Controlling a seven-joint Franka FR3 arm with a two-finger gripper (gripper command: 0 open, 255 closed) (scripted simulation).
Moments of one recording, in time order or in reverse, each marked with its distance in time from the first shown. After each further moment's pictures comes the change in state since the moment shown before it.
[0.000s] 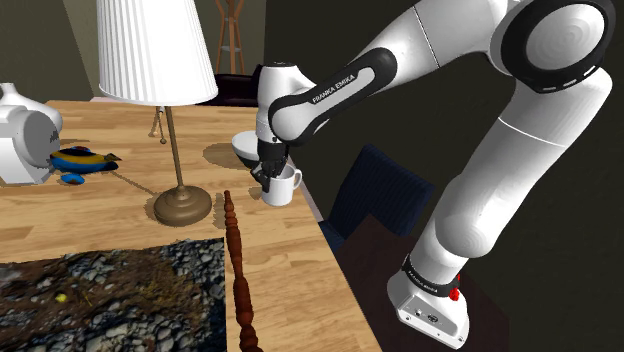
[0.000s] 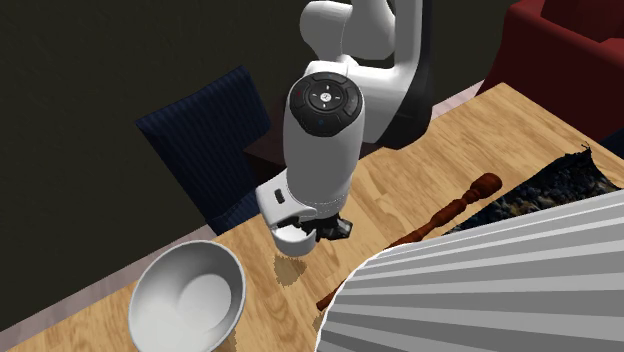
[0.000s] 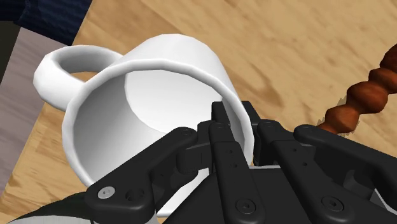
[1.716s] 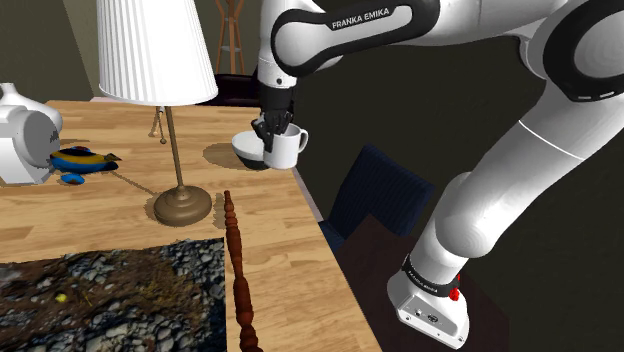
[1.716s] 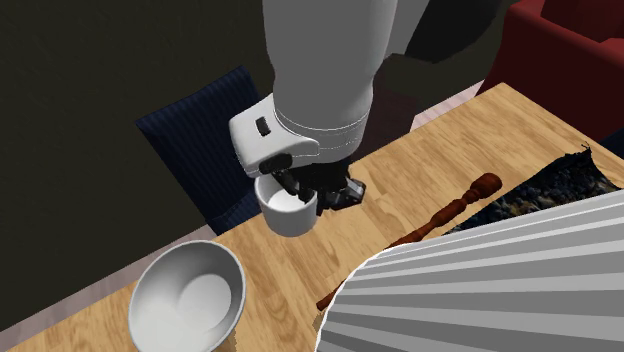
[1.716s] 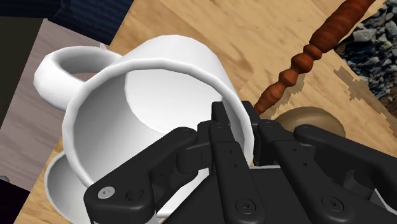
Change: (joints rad) arm 0.001 -0.153 -0.015 0.206 0.032 -0.356 -0.031
